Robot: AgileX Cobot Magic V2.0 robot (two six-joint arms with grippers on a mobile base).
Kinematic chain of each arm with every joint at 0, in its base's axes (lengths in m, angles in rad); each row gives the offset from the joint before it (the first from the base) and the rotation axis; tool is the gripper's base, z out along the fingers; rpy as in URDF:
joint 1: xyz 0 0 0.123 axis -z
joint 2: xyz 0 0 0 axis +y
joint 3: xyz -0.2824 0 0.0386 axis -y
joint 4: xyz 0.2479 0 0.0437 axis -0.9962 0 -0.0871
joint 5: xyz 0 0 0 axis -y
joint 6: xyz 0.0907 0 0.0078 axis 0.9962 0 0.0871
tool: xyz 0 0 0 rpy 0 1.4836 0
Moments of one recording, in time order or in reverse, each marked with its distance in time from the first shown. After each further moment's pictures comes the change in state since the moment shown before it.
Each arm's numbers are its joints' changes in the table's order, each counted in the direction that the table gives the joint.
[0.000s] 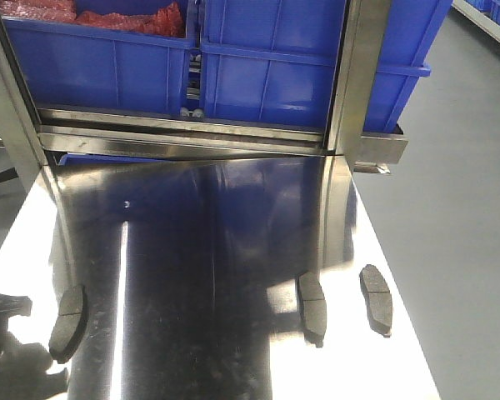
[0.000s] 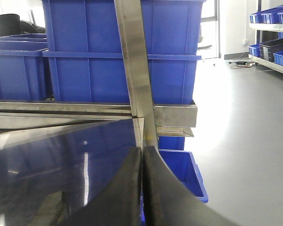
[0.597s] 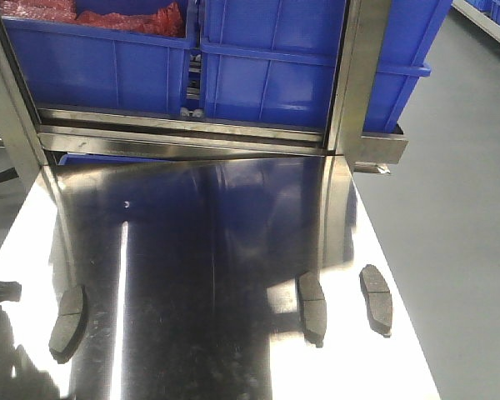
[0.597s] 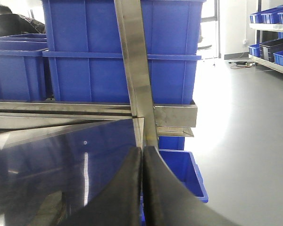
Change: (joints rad) left arm 0.000 -0.141 -0.001 0.003 -0.016 0.016; right arm 0.000 0.000 0.000 0.000 0.000 0.000
